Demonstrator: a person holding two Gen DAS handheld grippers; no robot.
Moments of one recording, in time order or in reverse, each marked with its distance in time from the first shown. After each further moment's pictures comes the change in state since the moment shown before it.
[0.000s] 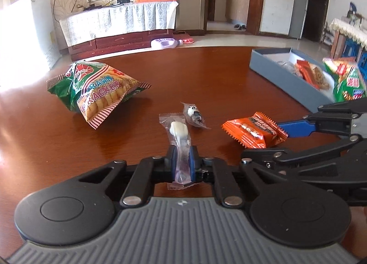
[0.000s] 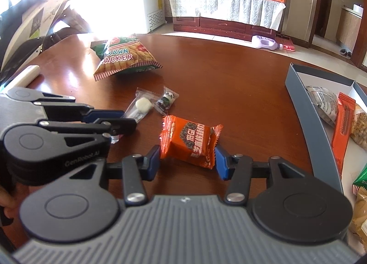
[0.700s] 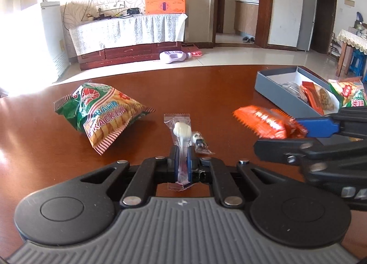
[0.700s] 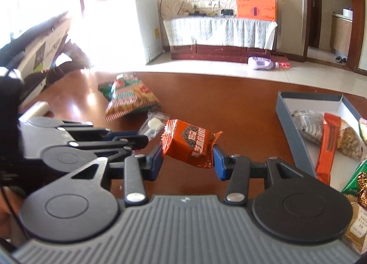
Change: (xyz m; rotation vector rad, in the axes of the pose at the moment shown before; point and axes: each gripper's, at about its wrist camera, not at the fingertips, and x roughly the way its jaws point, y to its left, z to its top) left arm -0.009 -0.007 0.019 -0.018 -0.061 0.061; right arm -0.043 -0.004 0.011 0.078 -0.162 0.023
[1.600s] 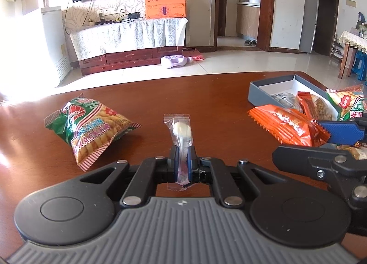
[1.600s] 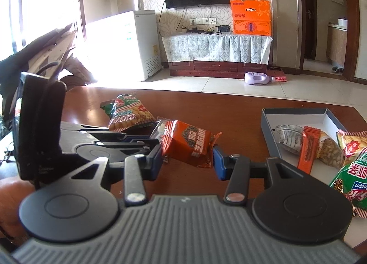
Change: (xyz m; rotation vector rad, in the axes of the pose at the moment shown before) left arm -0.003 -0.035 0.018 0.008 -0.019 0.012; right arm -0.036 -0.013 0.003 -0.005 -0.073 -0.010
